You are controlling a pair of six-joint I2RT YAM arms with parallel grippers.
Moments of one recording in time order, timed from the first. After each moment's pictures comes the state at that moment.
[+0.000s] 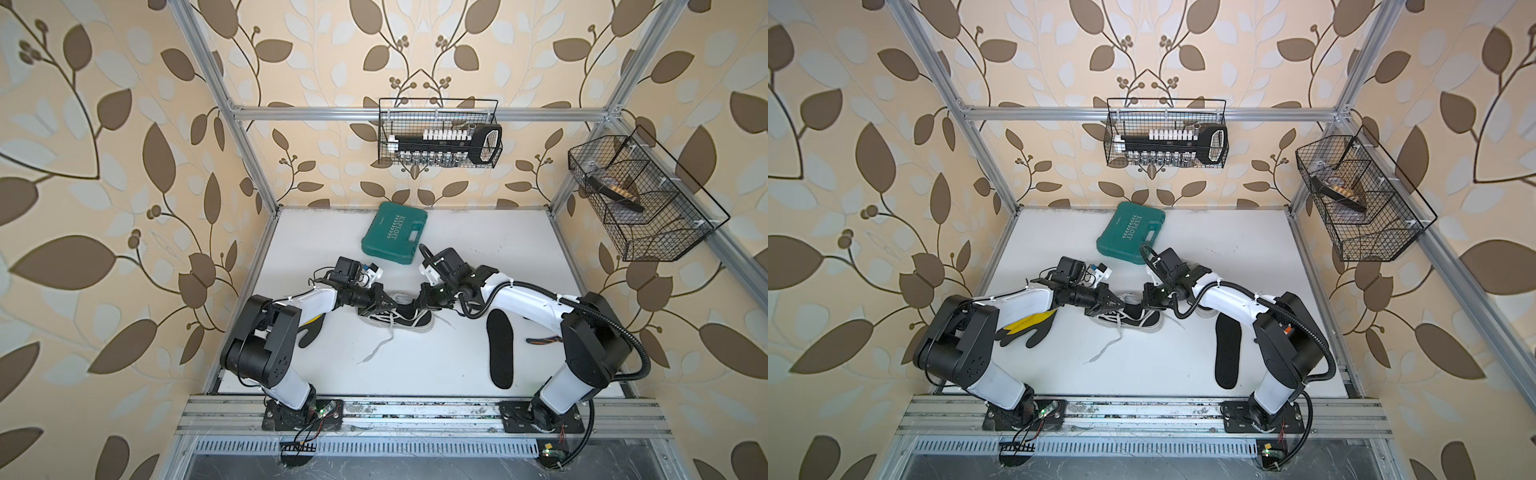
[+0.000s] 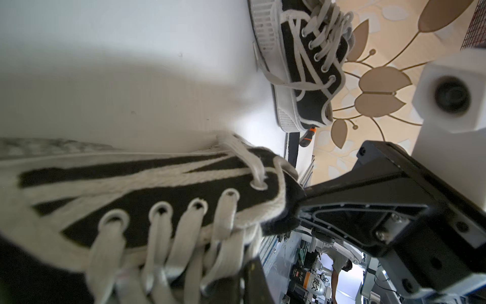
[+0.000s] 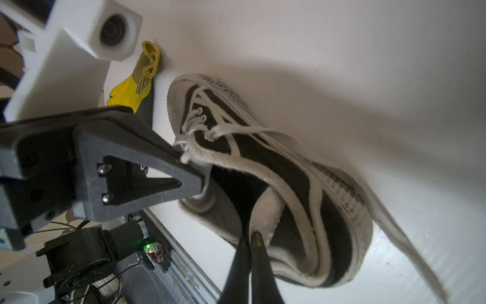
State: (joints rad) left arm -0.30 1.56 0.77 -0.19 0.90 -0.61; right arm 0.67 1.67 1.13 -0.46 -0.35 0.66
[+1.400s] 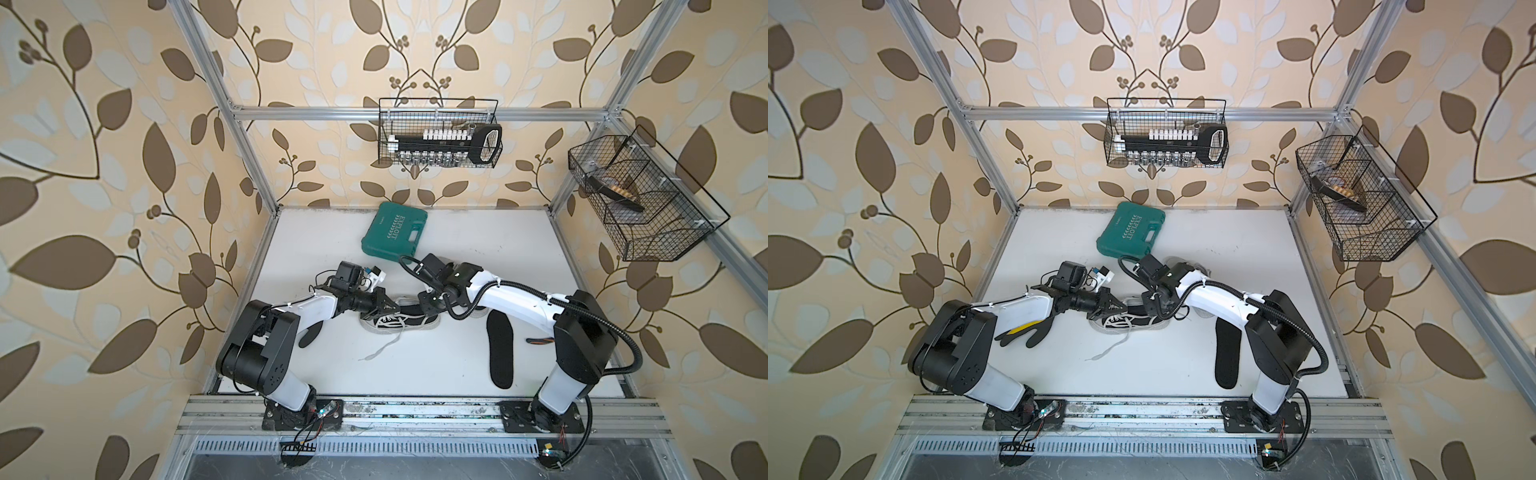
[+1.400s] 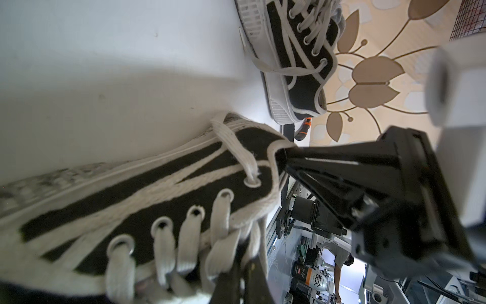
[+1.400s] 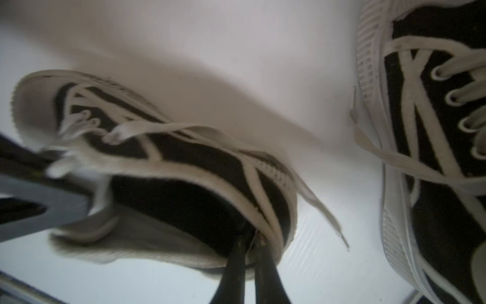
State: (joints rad) left arm -0.32 1.54 0.71 -0.08 0.91 -0.64; right arm 0.75 1.75 1.26 -0.76 0.07 0.44
